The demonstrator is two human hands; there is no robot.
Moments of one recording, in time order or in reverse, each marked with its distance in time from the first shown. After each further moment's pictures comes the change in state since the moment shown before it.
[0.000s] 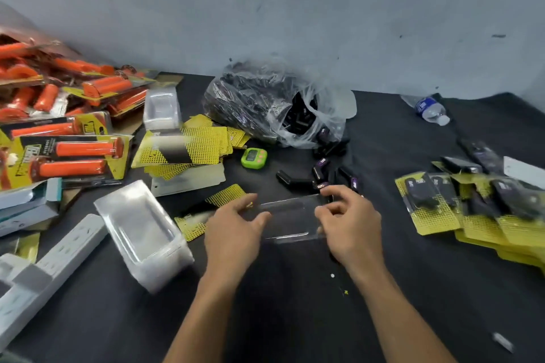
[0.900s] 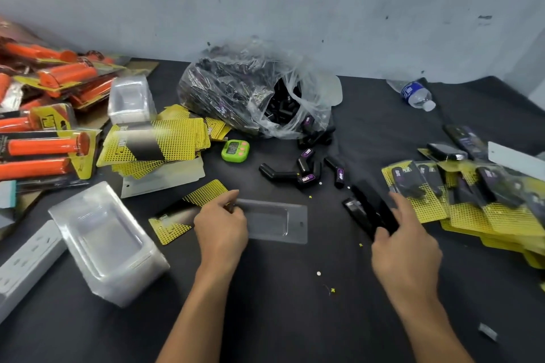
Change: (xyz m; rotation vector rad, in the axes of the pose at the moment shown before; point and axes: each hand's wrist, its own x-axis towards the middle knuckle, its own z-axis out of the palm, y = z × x) left_hand 0.030 -0.020 0.047 -0.137 0.108 -0.113; right_hand -0.009 0.056 -0.062 -0.476 0.289 0.193
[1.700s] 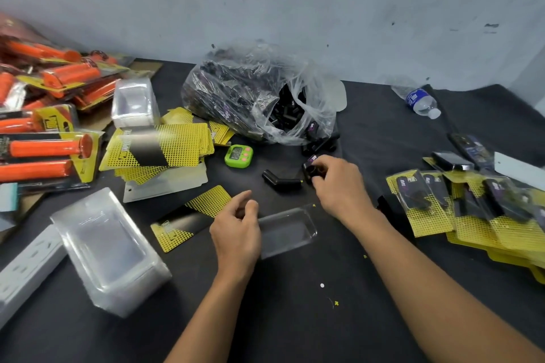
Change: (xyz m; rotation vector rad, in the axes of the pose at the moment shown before) left_hand -0.009 0.005 0.022 -0.226 0.013 0.024; right_hand 0.086 -0.090 0.064 -0.051 -0.248 -0.445
